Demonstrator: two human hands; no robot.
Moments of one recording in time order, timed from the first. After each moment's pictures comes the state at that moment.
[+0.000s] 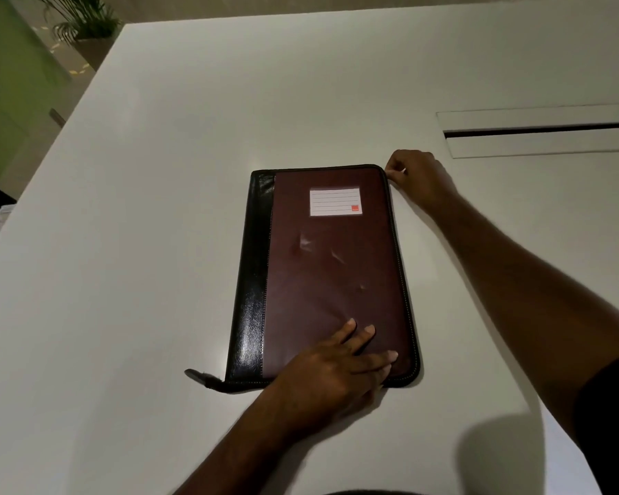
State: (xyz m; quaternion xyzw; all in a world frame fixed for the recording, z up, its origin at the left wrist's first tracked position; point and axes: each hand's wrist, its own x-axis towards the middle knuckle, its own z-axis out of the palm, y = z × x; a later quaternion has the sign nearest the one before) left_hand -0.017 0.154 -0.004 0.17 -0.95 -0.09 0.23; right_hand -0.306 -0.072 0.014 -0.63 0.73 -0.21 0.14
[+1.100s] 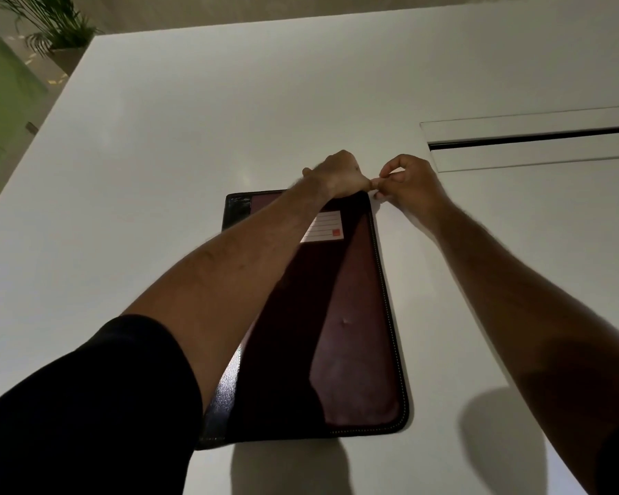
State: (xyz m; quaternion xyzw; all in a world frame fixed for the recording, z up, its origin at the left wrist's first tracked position) left_hand -0.175 -0.156 0.047 0.56 -0.77 -0.30 0.03; right_hand -0.330 -0.087 0.010 -0.44 0.61 -0.48 0.45
